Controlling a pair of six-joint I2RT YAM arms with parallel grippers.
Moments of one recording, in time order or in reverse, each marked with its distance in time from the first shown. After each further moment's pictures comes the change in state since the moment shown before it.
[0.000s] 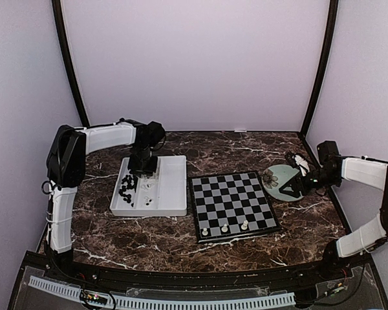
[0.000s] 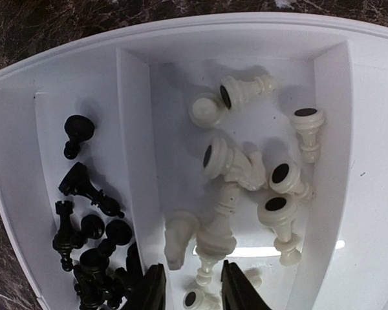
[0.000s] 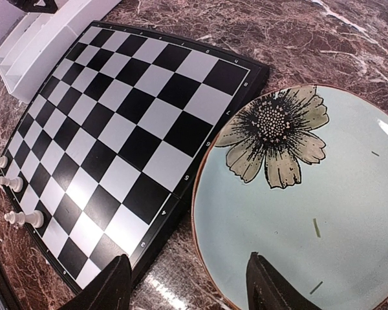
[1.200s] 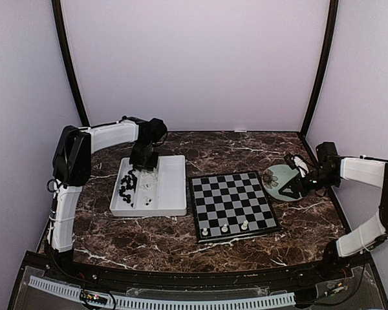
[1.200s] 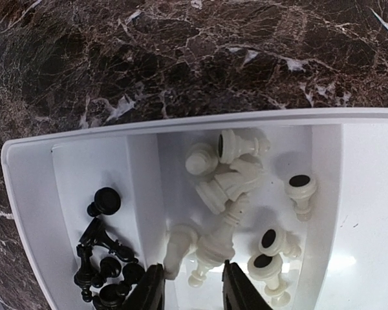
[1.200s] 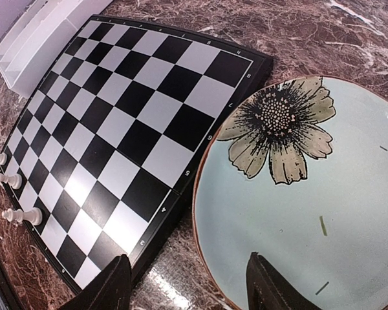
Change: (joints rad) left arm 0.018 0.077 0.121 -0.015 -0.074 0.040; right arm 0.000 0.026 0.000 -0.003 -0.003 -0.006
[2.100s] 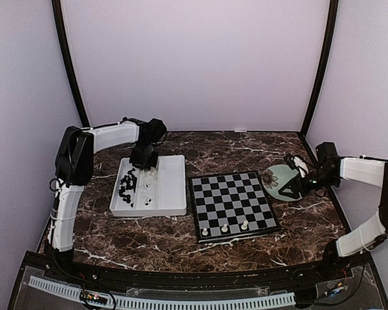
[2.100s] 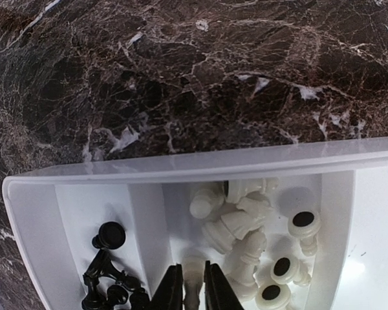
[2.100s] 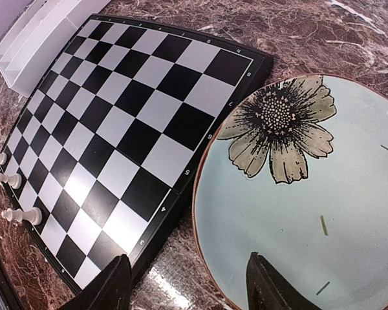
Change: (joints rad) left arm 0.017 0.035 0.021 0.042 -0.027 0.048; right arm 0.000 0.003 0.000 0.000 0.000 0.000
